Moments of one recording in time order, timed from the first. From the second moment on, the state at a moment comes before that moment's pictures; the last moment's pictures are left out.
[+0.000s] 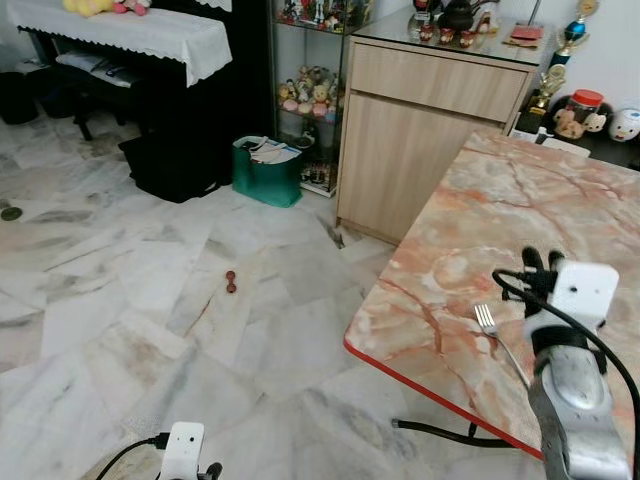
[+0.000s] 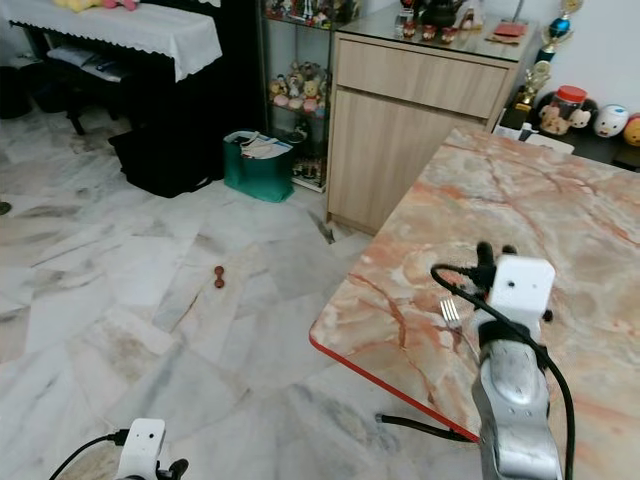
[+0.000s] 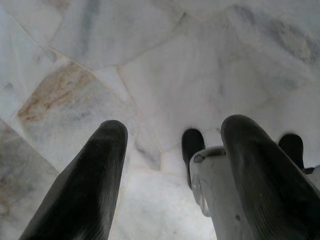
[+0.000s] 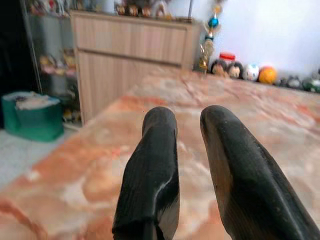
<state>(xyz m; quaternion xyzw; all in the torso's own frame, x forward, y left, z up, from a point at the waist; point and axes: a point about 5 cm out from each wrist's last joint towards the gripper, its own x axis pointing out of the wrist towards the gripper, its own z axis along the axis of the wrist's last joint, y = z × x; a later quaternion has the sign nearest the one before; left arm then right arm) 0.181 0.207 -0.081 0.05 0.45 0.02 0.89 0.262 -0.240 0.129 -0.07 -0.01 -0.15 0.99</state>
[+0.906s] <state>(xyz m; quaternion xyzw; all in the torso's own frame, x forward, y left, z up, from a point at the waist) 0.162 0.227 -0.087 0.05 0.49 0.04 0.87 0.232 -0.243 0.107 -0.04 0.19 -0.08 0.98</state>
